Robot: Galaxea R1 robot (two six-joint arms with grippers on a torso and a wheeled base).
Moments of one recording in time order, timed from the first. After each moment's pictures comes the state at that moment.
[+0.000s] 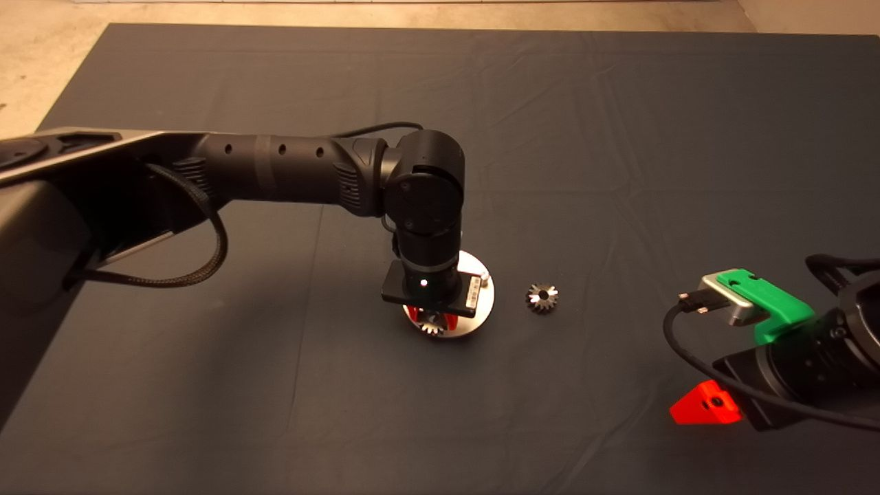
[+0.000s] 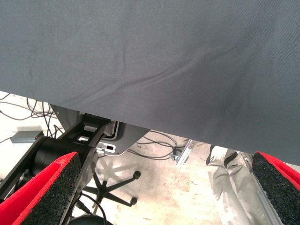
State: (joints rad) left arm -0.34 2.85 -1.16 0.19 1.53 -1.46; right arm 0.55 2.23 -0.36 -0.01 -1.53 1.67
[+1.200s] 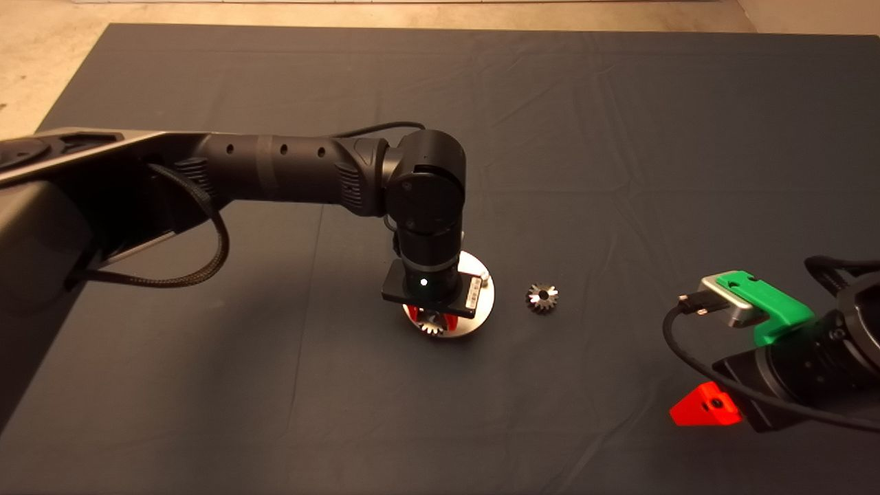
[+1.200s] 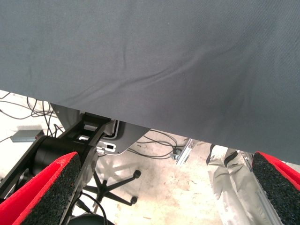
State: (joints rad) left arm -0.33 2.85 -1.17 0.19 1.53 -1.43; right arm 0.55 2.23 -0.36 -0.01 -1.53 1.67
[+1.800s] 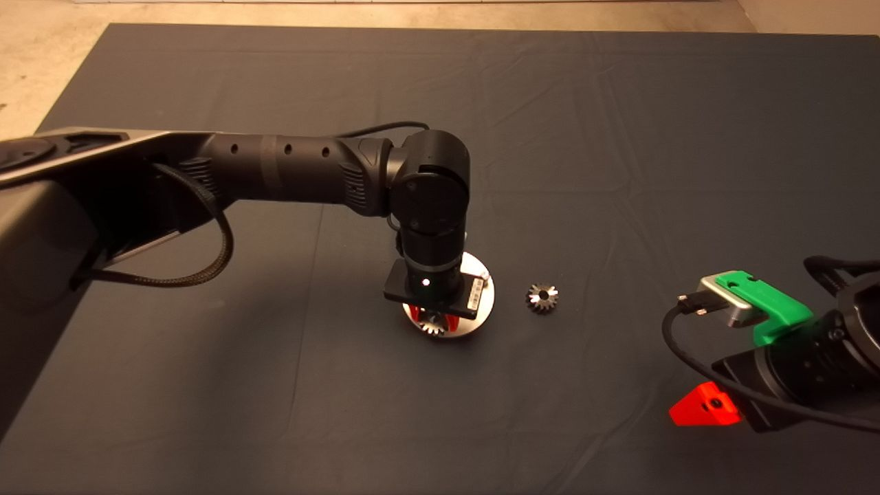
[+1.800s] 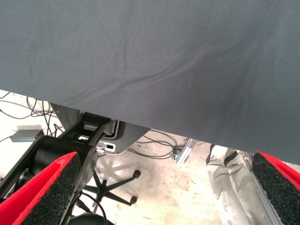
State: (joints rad) left arm -0.33 2.87 -1.18 0.19 1.54 -1.41; right arm 0.55 2.23 -0.36 -0.01 -1.53 1.67
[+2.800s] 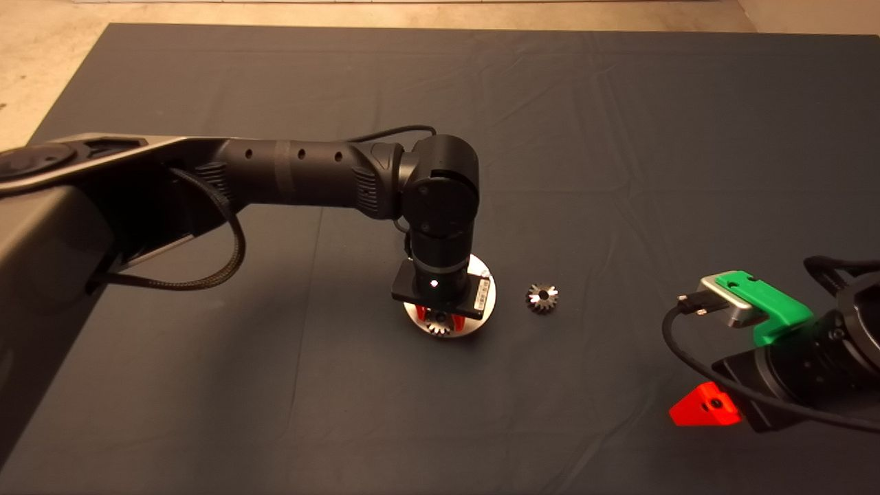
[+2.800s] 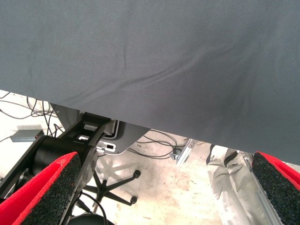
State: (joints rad) left arm -0.32 2.89 -1.21 0.20 1.54 -1.40; right arm 0.55 2.23 -0.36 -0.01 -1.53 1.67
